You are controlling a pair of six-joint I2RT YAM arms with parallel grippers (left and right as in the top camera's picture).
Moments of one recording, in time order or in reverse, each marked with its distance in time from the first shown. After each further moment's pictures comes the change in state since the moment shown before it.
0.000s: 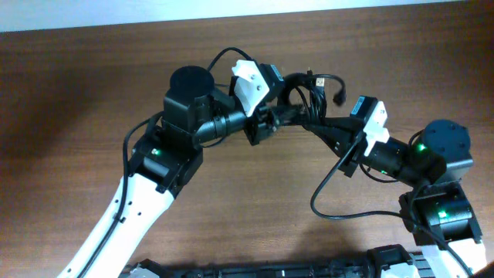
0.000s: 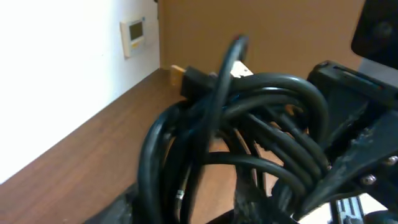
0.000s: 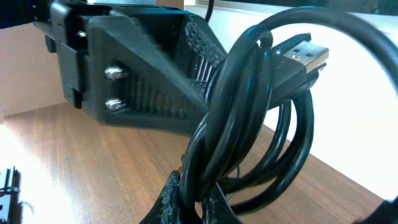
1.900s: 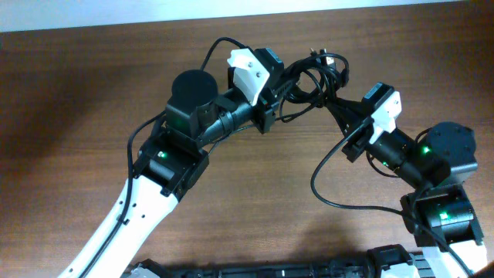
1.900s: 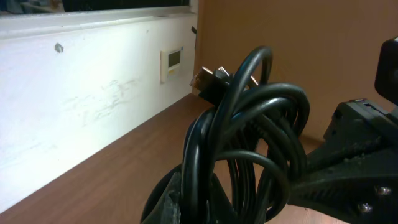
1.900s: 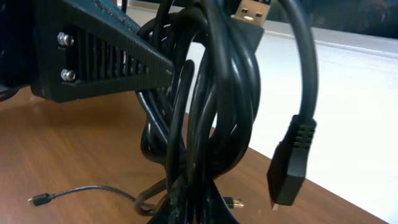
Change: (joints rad) left arm -0.047 0.000 -0.002 0.146 -0.202 -0.118; right arm -0.003 -0.006 0.002 0.041 0.252 0.005
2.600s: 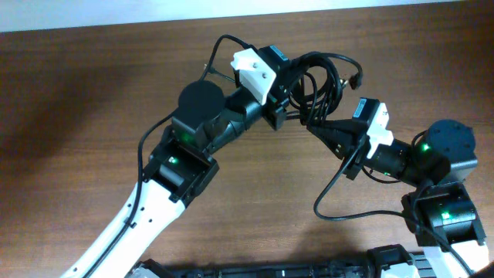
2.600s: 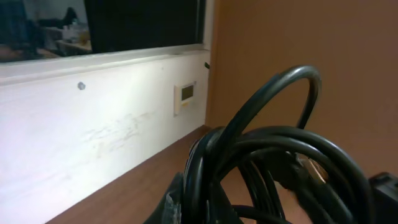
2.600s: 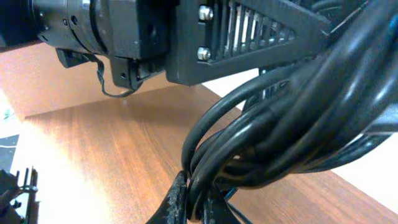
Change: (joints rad) left arm -0.063 0.000 -0.022 0.175 -0.165 -0.036; right arm -0.003 0.004 0.019 -0.062 -0.320 -0.001
